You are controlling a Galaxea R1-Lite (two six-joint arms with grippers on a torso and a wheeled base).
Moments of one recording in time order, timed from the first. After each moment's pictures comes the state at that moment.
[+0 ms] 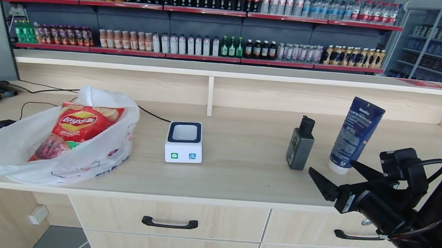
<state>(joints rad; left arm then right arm) 0.00 0.00 0.00 0.00 0.00 -0.01 0.37 1.69 -0.25 -1.40 -0.09 -0.06</state>
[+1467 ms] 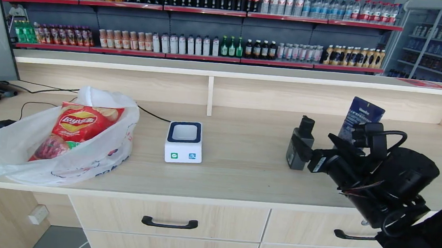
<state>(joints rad) 0.00 0.00 0.00 0.00 0.00 -0.01 0.35 1.96 -0.54 -1.55 -0.10 0.03</state>
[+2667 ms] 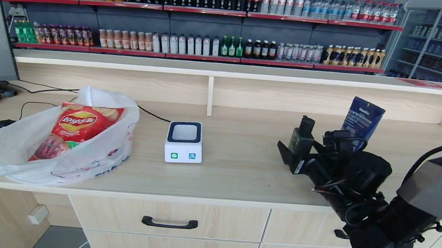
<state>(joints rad) 0.00 0.00 0.00 0.00 0.00 -0.02 0.35 2.15 -0.67 -1.57 -0.11 0.03</state>
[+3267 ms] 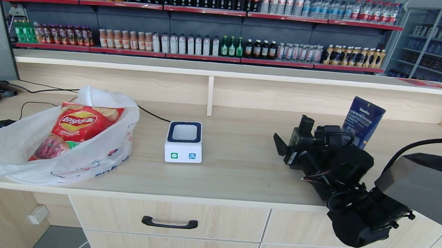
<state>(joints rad) 0.00 0.00 0.00 0.00 0.00 -0.02 0.34 2.26 -0.84 -1.57 -0.11 0.03</state>
